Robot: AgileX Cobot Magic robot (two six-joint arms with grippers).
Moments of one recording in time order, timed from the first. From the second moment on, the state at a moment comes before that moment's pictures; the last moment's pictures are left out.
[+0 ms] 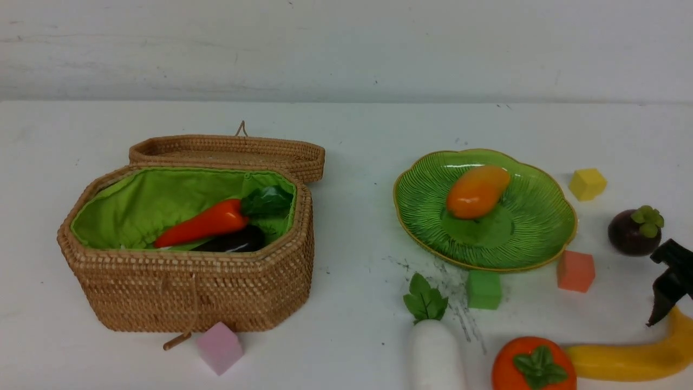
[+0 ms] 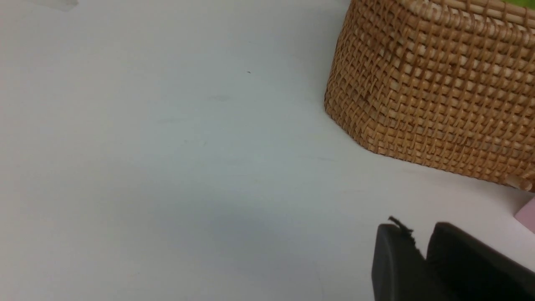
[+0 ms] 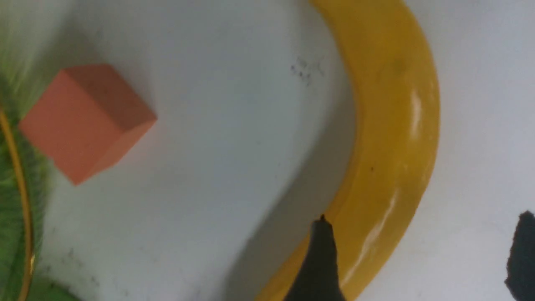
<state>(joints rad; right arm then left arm) -0.06 1.49 -0.88 0.04 0.80 0.94 0.05 -0.01 0.03 0.16 0.40 -0.35</state>
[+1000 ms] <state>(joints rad) -0.06 1.40 -1.03 -0.09 0.68 0.72 0.05 -0.01 0.03 0.16 0.40 -0.35</state>
